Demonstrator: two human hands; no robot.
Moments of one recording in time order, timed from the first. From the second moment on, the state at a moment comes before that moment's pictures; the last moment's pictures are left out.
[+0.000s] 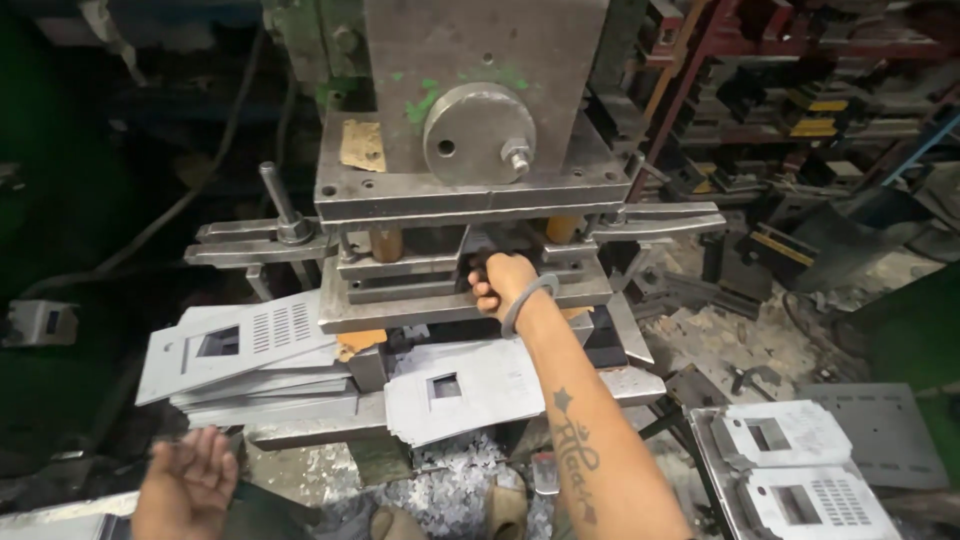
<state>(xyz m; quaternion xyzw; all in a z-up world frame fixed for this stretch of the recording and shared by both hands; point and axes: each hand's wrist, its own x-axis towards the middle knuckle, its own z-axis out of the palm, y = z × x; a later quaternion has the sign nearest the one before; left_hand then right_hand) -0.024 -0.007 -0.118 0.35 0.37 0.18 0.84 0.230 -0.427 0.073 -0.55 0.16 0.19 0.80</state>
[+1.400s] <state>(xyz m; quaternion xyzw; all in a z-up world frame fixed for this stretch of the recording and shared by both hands) -0.079 0.055 -0.009 0.58 0.21 0.28 0.74 0.009 -0.468 -0.106 -0.61 0.24 0.07 0.75</state>
